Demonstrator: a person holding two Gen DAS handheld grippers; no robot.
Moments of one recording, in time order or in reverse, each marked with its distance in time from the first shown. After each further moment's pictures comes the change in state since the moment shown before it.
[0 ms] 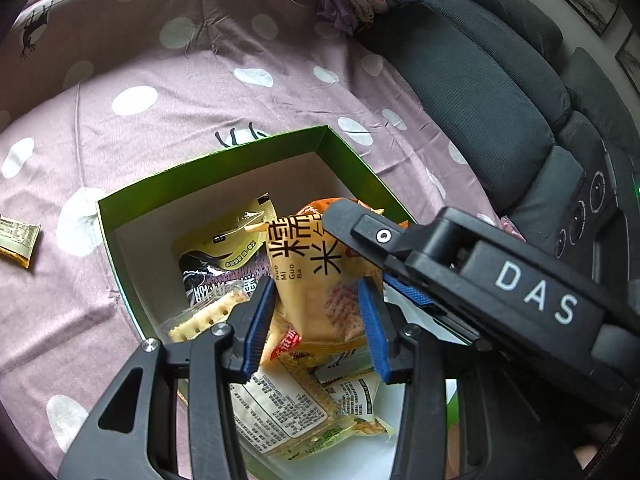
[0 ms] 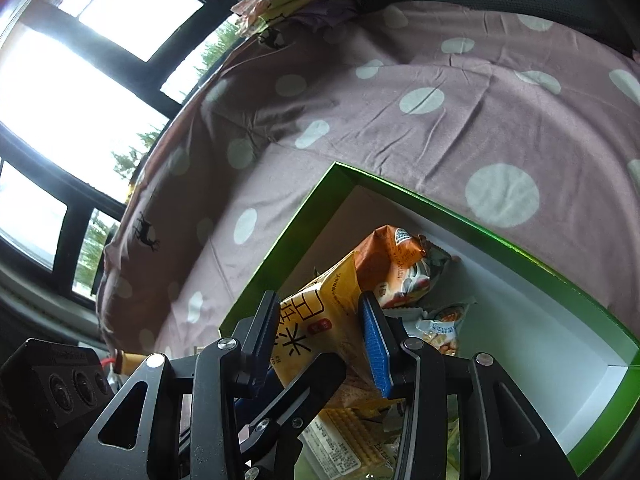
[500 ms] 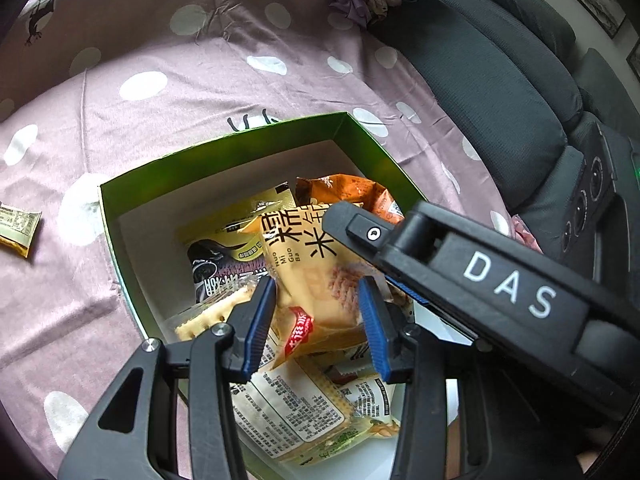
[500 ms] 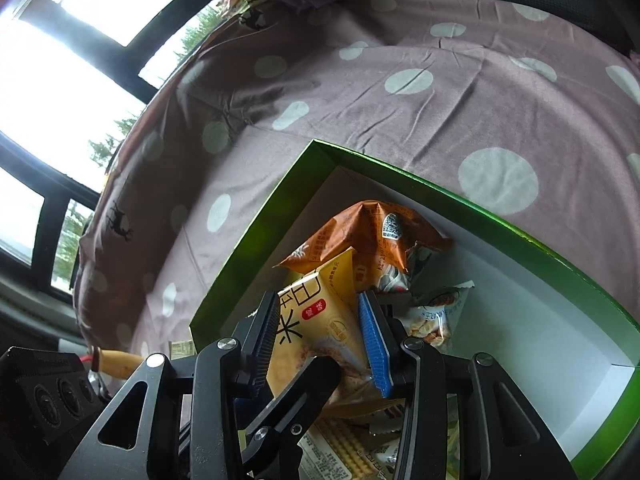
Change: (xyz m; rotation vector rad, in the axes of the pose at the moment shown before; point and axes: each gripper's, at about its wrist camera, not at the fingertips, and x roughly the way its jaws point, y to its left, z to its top) left arm 0.008 0.009 -0.005 -0.027 0.021 0.029; right arm 0.017 0.001 -0.002 -0.010 0.039 -0.093
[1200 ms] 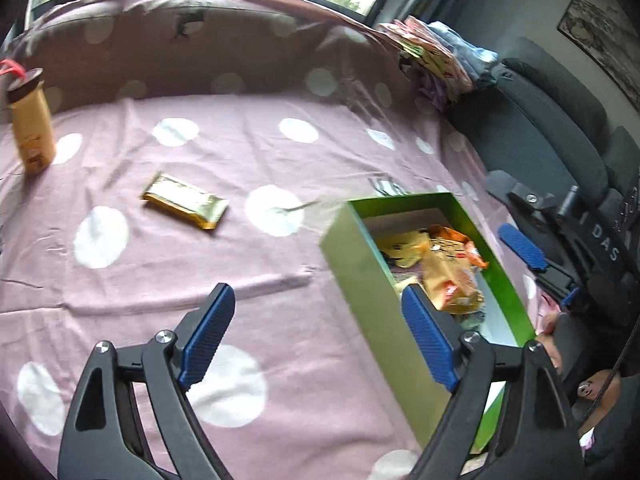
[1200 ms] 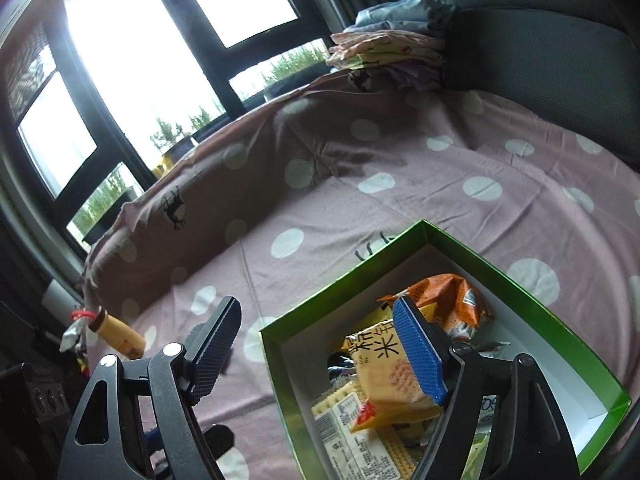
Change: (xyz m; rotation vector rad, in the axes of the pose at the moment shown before) left arm -0.131 0.110 -0.058 -0.190 -0.245 0.183; right arm -0.044 0.080 -0.028 -0.358 -0.238 0.098
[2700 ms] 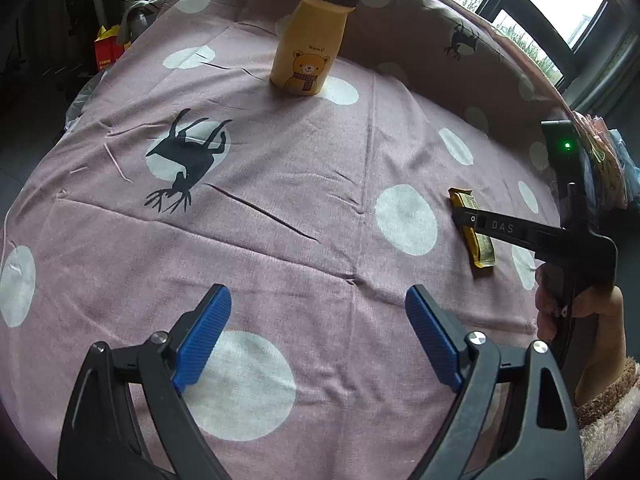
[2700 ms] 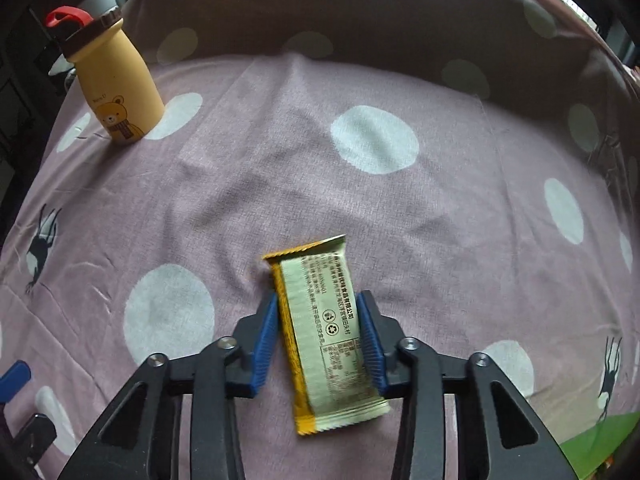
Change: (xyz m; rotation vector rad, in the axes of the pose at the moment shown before) left arm -0.043 0.185 -0.034 -0.429 -0.035 0.395; right arm 0.234 0.208 -0.103 -0.739 0.607 0.056
